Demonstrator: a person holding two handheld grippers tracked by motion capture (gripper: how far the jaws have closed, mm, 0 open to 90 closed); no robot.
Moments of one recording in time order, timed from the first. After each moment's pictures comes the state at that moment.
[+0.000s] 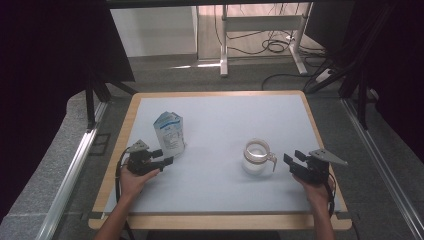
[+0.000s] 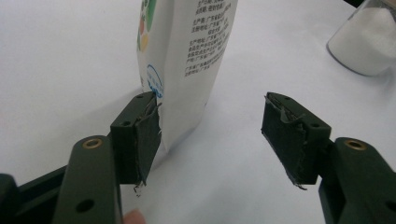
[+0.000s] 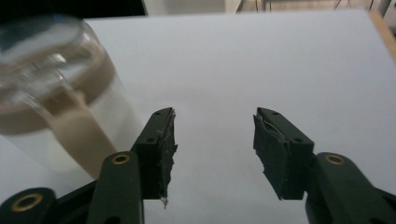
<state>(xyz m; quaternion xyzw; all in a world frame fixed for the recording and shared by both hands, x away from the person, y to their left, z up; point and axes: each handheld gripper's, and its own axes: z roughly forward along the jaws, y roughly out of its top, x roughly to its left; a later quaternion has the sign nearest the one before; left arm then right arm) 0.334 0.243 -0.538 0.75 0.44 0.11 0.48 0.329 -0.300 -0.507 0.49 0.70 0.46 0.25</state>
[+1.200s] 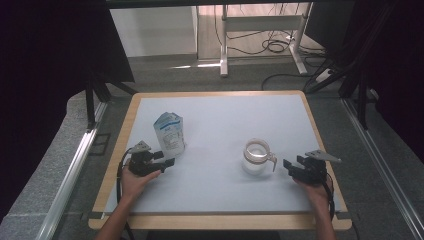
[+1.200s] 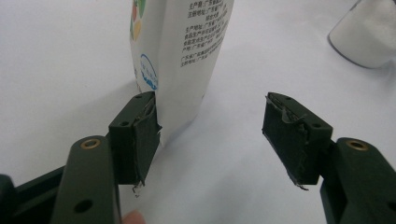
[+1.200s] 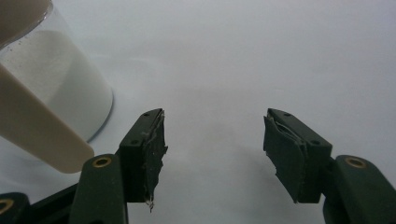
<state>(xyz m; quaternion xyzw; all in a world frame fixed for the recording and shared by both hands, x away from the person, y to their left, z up) 0.335 0.240 -0.542 0.75 0.44 0.10 0.47 0.339 -0.305 -0.525 0.51 0.72 0.41 0.23</state>
